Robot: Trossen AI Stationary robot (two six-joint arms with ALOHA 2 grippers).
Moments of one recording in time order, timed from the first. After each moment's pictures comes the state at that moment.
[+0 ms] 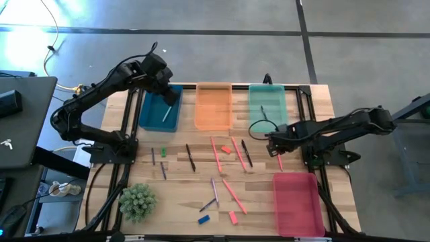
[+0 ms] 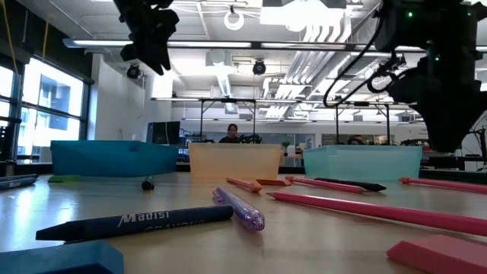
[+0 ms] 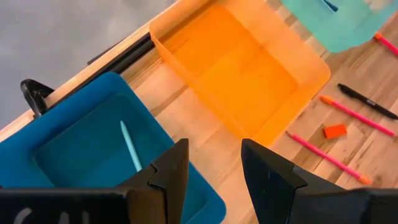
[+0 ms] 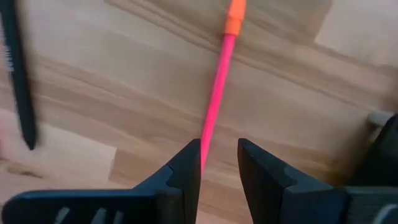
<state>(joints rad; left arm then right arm) 0.82 1.29 1.34 -1.05 0.08 -0.16 0.05 1.14 0.65 -1.00 0.07 1.27</state>
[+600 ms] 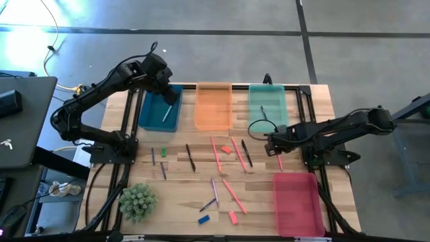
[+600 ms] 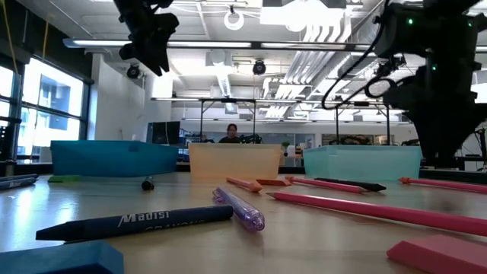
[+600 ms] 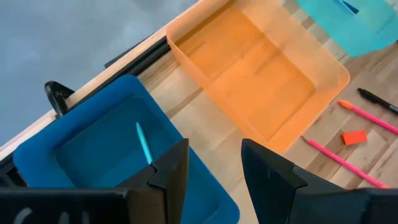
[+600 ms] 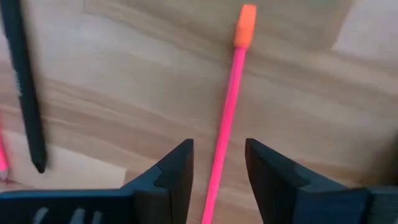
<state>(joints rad) 0.81 1.29 1.34 -1.05 0.01 -0.16 0.05 1.14 0.58 -0.86 0.08 1.31</state>
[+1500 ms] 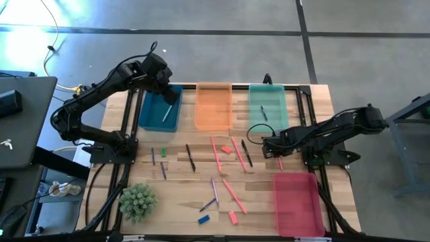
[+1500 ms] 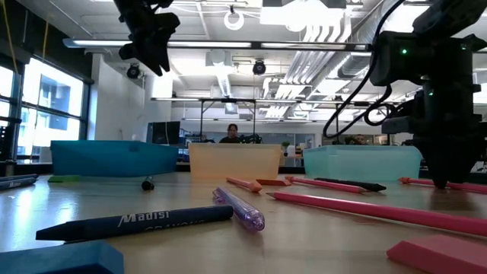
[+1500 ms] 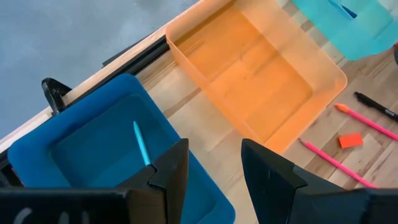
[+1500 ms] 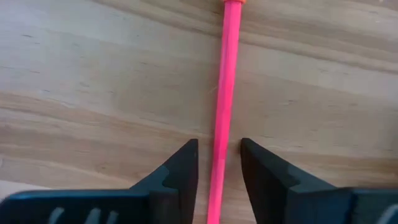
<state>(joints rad) 0.81 1.29 1.34 -1.04 0.01 -0.18 0.05 1.33 0.53 -0.74 0.04 1.42</state>
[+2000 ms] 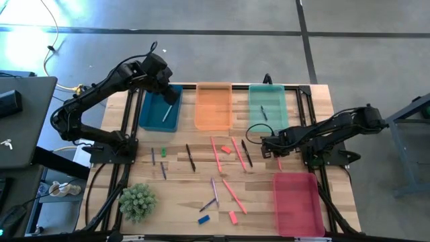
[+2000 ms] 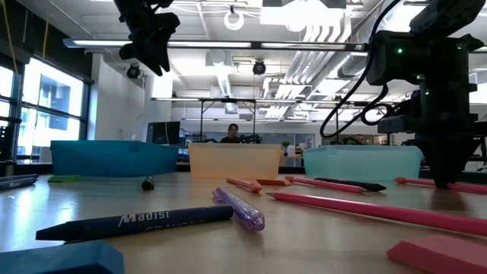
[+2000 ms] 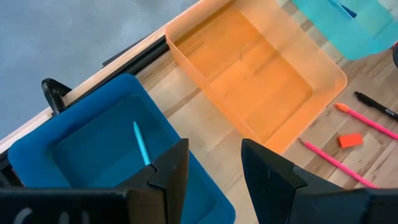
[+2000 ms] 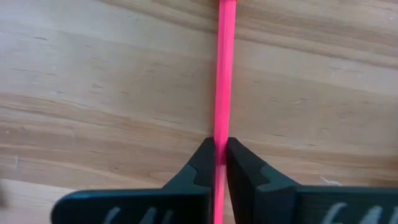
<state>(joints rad) 0.81 1.29 1.34 -1.04 0.01 -0.18 0.05 1.36 0.54 -0.73 0.02 1.42</state>
